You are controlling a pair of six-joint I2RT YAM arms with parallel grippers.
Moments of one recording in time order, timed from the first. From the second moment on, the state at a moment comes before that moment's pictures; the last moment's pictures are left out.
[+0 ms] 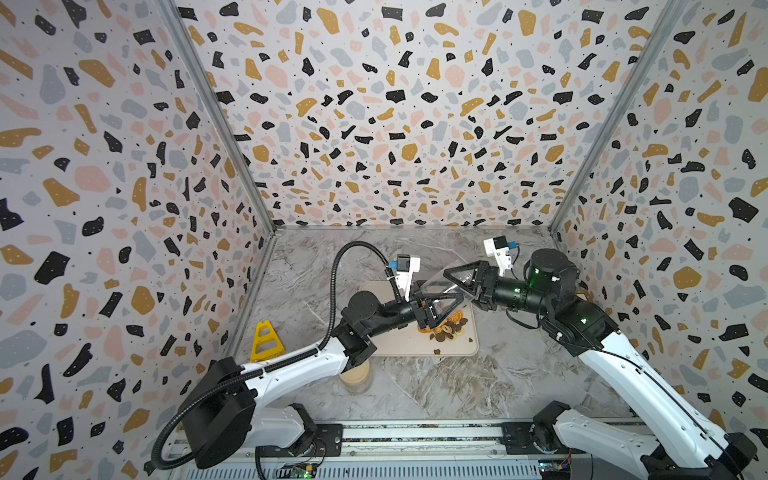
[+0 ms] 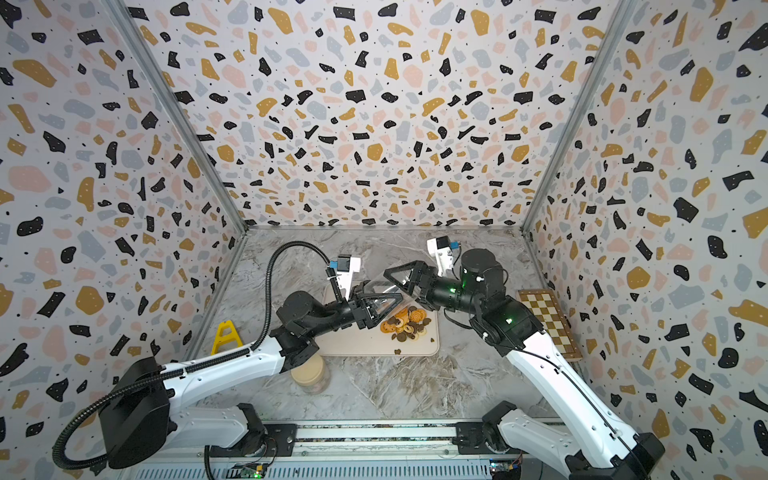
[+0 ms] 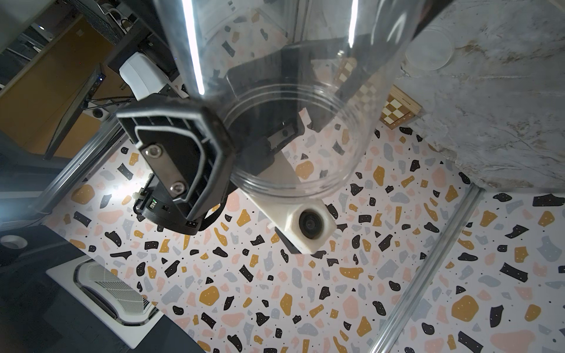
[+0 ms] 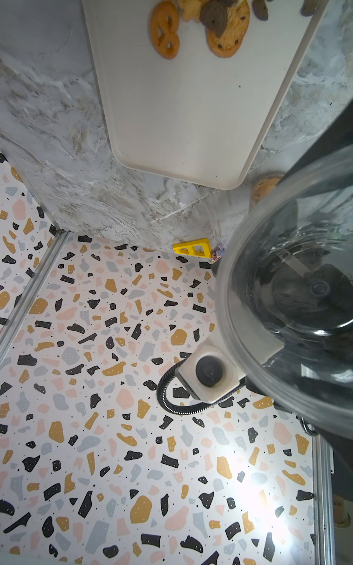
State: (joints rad) left arm -0.86 1.29 0.75 0.85 0.45 -0.83; right arm 0.58 1.01 1.13 -0.37 -0.57 1.03
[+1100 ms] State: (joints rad) left arm -0.86 1.24 0.75 0.71 0.43 -0.71; right arm 0.59 1.00 1.12 -0.36 -0.57 1.03
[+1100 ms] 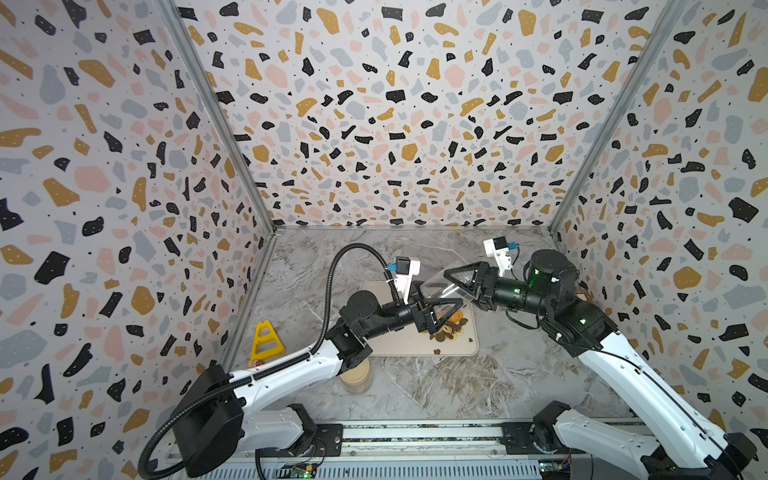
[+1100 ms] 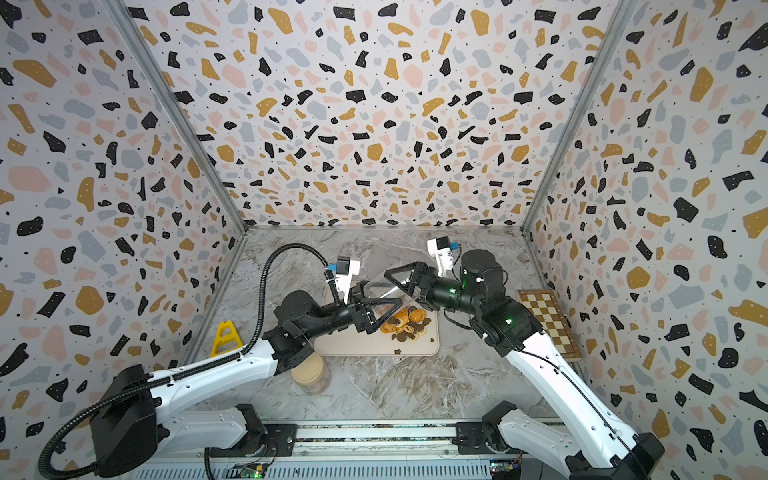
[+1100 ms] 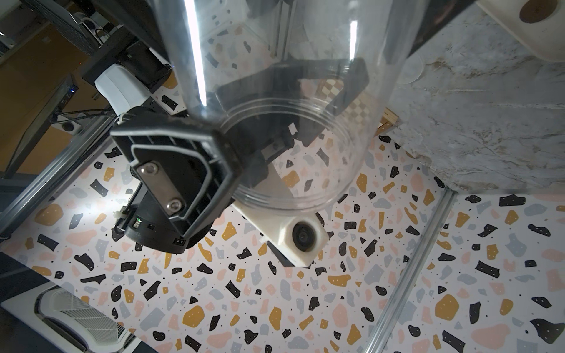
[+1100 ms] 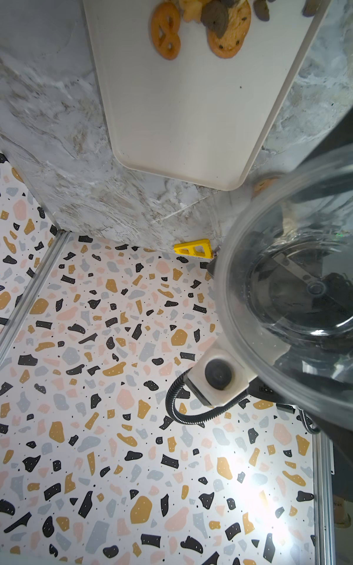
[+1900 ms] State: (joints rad) left arm -0.86 0.52 0.84 -0.52 -0.17 -0.50; right arm 0.20 0.89 0.87 -0.68 -0.20 0.63
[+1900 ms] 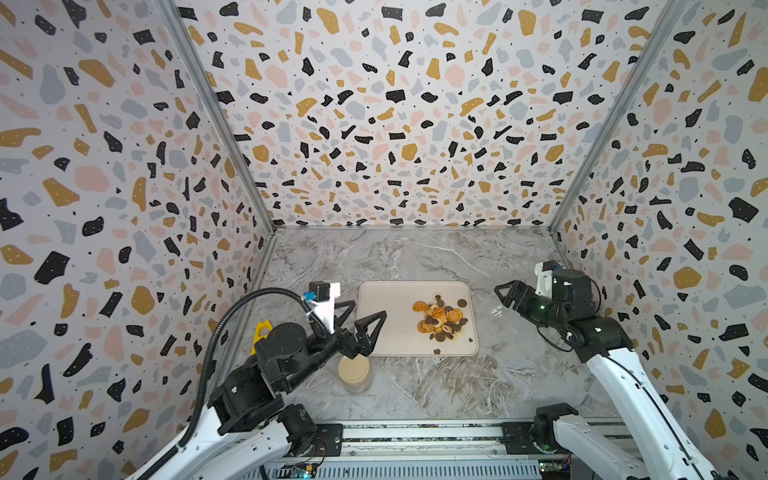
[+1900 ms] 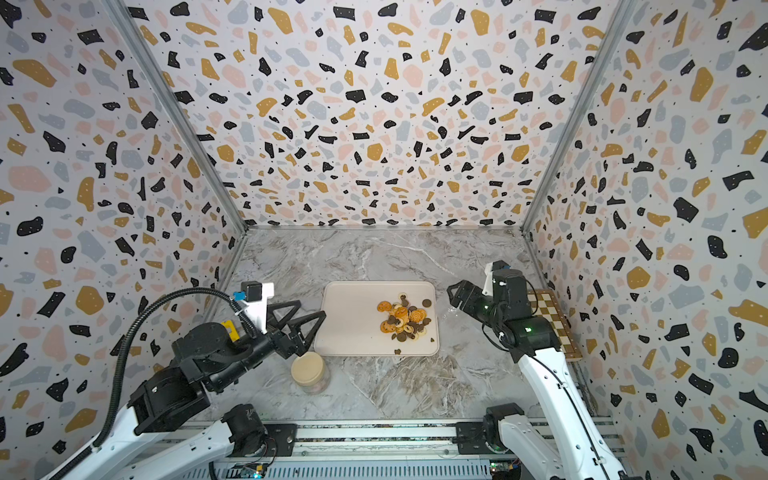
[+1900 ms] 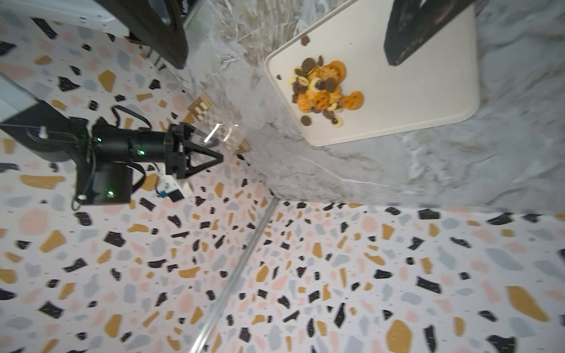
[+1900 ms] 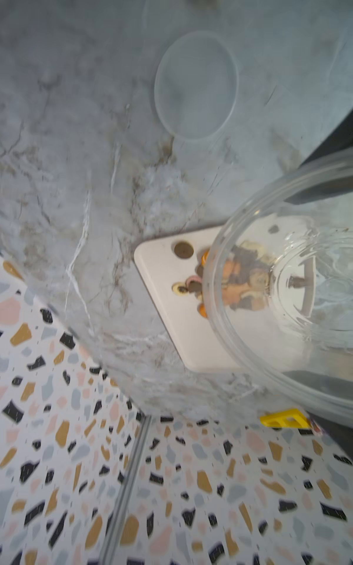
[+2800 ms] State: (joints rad) left arm -0.86 0.65 0.78 -0.76 -0.23 -0.61; right arm 0.21 0.97 0.51 -0.47 0.25 0.61
